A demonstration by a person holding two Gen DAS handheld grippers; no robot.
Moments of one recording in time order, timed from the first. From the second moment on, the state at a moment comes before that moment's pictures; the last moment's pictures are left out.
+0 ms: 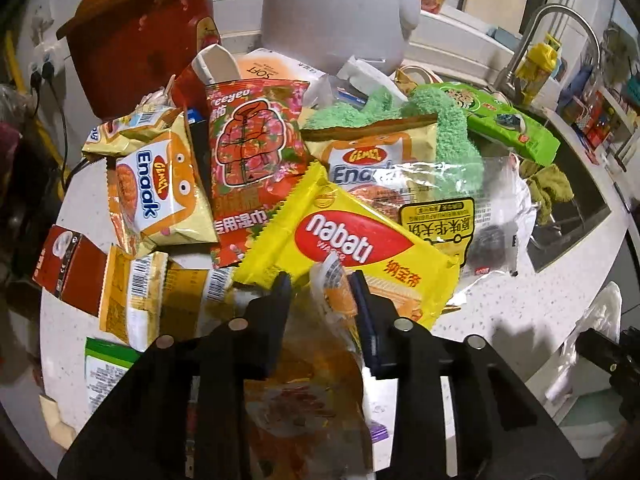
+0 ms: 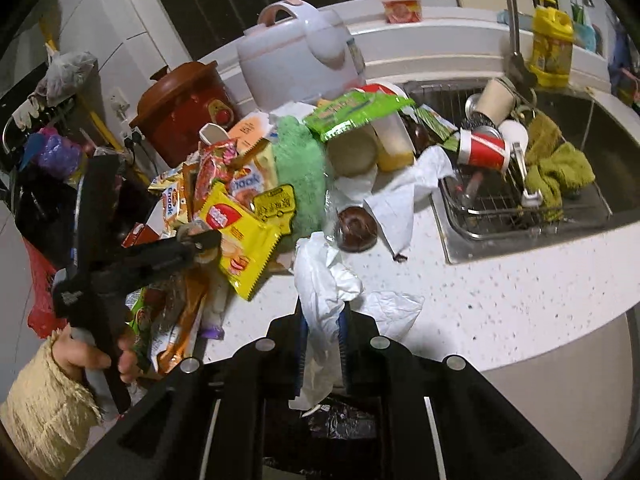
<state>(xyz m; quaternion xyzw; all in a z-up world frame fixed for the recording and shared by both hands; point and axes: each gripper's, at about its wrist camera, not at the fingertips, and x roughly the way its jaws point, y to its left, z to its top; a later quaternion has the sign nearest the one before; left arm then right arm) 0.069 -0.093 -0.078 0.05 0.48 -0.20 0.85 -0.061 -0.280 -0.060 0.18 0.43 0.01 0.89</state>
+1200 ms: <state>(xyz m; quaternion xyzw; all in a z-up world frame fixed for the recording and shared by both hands) -0.090 0.063 -0.374 -0.08 0.69 -0.11 0.71 -0.087 -0.149 -0.351 -0.04 0.63 0.08 0.77</state>
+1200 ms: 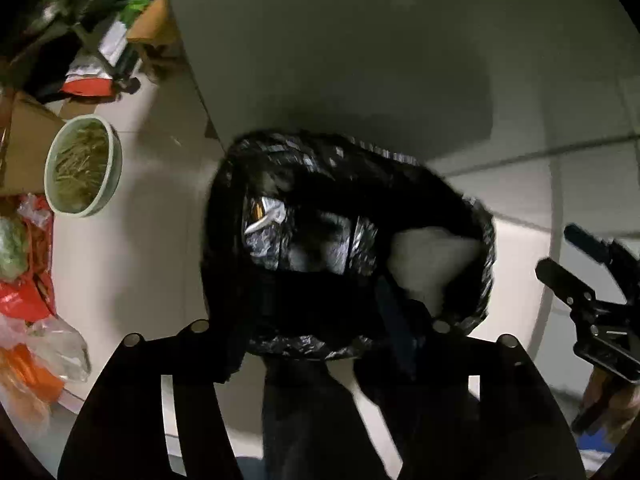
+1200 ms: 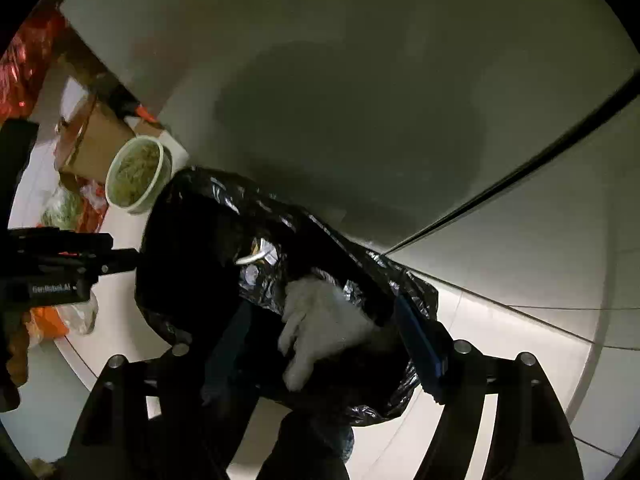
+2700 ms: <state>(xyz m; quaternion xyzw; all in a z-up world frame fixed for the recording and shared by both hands) -0.003 0.023 -0.130 0.06 0.42 -0.14 0.90 -0.006 -0.161 -0.060 0.15 0.41 0.17 0.88</state>
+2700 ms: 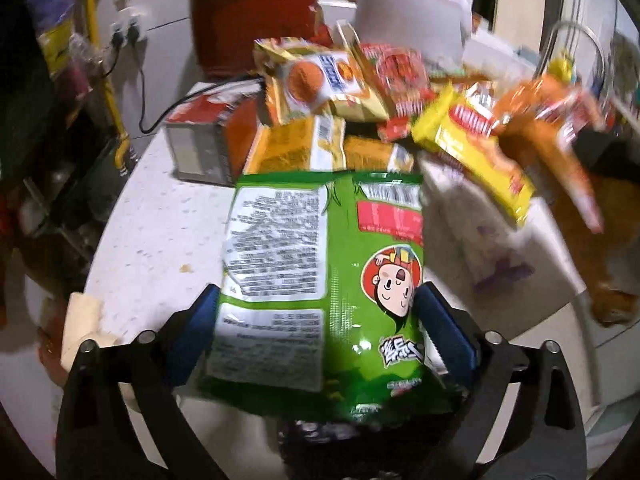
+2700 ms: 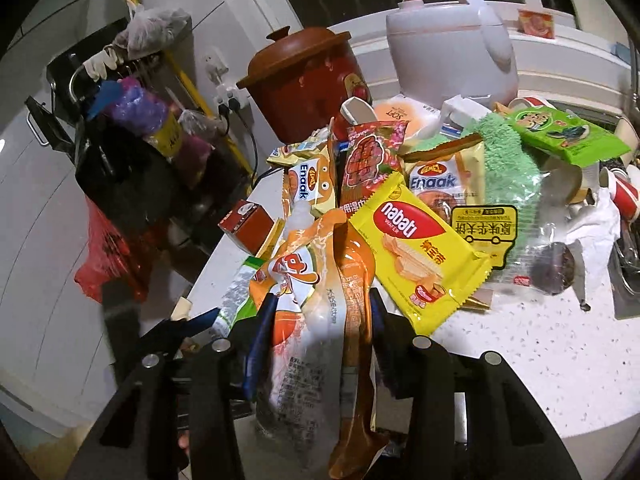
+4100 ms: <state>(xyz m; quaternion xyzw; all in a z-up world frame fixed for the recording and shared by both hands) -0.120 0.067 -0.349 -0.07 0.65 -0.14 0.74 -0.102 -0.124 -0.326 -0.01 0.65 0.17 0.74</state>
